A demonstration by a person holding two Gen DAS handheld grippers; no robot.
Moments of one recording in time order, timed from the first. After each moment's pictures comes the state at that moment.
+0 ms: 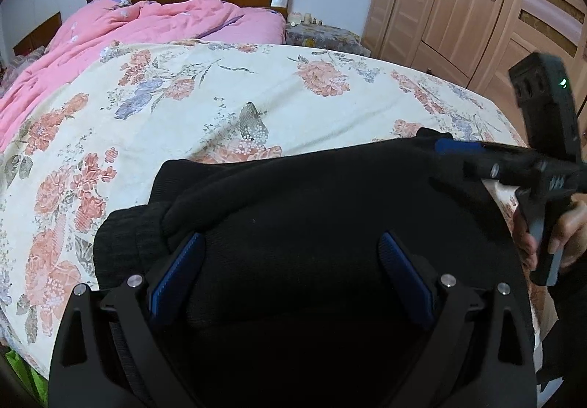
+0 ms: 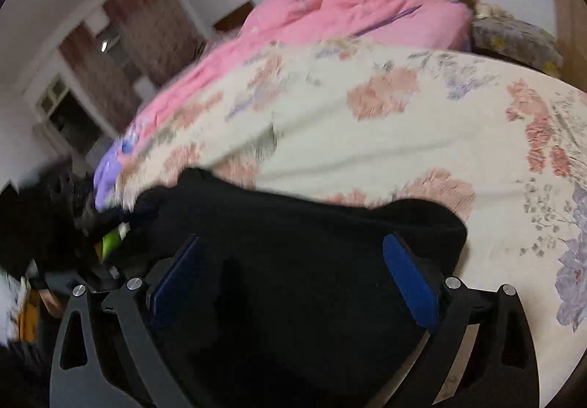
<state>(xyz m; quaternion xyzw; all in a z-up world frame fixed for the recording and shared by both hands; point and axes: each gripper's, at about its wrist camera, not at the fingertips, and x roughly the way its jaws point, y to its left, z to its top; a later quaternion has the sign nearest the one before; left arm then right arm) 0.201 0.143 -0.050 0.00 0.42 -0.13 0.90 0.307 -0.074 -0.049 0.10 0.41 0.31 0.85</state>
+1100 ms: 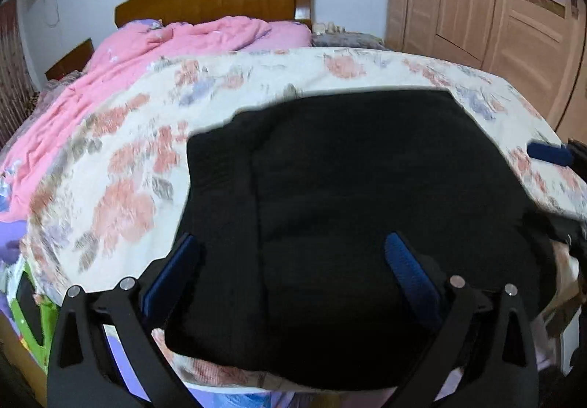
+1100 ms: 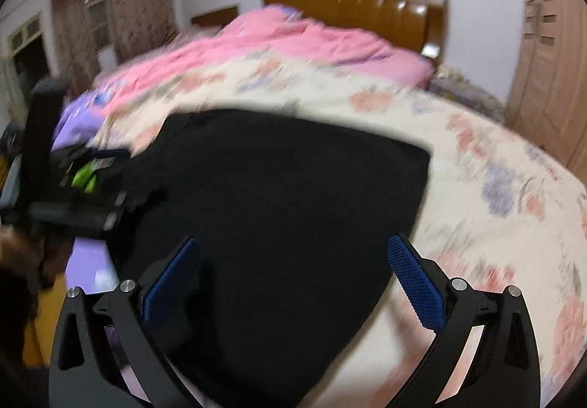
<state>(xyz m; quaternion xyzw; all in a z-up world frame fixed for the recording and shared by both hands) 0.095 0.168 -0.050 0.05 0.38 -0.07 0.92 0.123 -0.037 -0.052 -0.08 0.37 0.24 0.89</state>
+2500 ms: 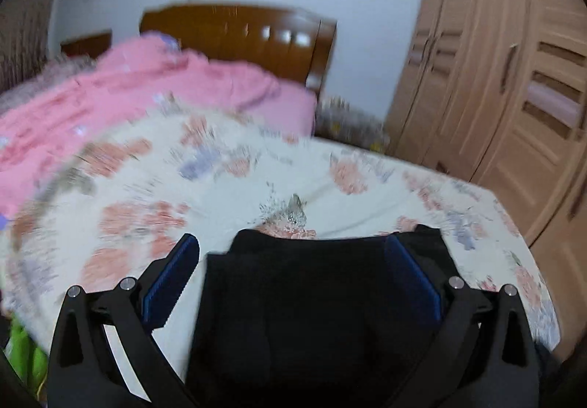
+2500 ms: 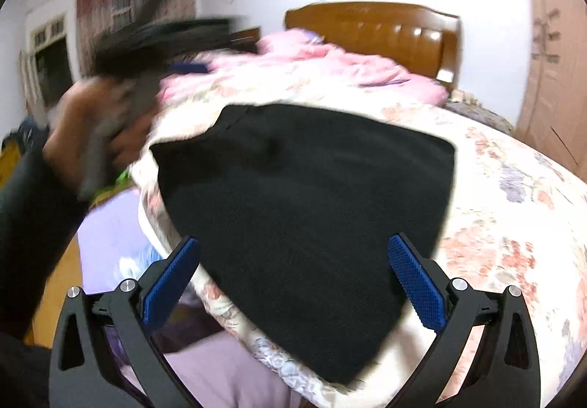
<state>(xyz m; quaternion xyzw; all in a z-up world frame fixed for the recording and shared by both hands) 0.126 0.197 0.028 -0.08 0.26 -0.07 0.96 0.062 -0.036 -0.042 -0.04 0.28 0.25 0.92</state>
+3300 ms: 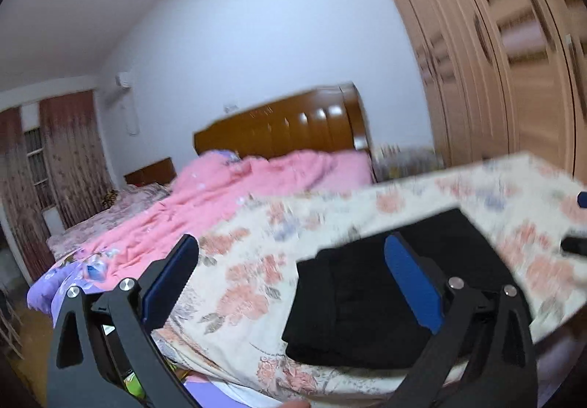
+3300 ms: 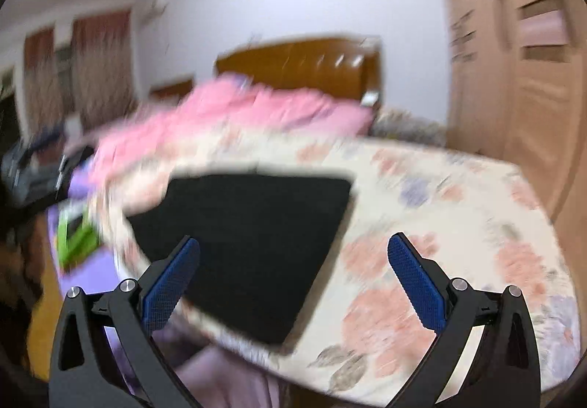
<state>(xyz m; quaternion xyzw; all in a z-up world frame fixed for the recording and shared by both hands) -0.052 0.148 0.061 0.12 0.11 0.07 0.98 -0.004 -0.104 0.034 0.03 0.20 0.11 0.97</state>
